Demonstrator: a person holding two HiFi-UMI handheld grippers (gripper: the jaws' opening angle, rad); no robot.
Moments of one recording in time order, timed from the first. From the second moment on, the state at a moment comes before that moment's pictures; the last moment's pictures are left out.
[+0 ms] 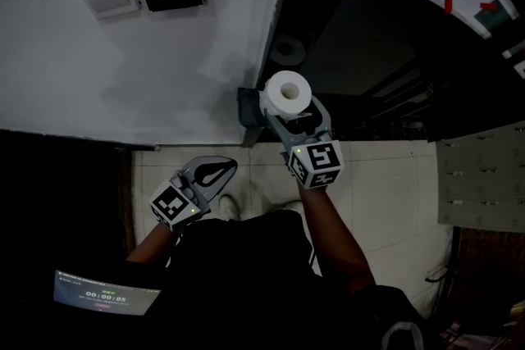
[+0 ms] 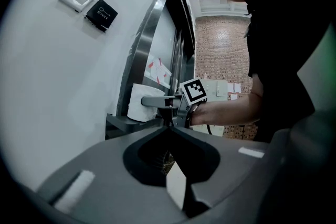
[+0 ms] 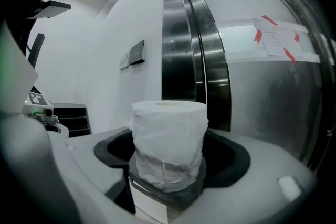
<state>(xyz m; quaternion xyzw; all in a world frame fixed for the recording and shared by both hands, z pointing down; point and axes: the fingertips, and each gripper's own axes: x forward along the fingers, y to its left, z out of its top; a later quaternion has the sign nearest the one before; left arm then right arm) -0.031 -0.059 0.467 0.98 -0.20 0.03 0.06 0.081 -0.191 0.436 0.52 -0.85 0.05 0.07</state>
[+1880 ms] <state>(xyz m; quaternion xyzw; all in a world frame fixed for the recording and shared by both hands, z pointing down) -0.009 -0.045 0.462 0.98 -0.19 0.04 0.07 0.242 -0.180 0.486 0.63 -0.74 0.22 -0.12</state>
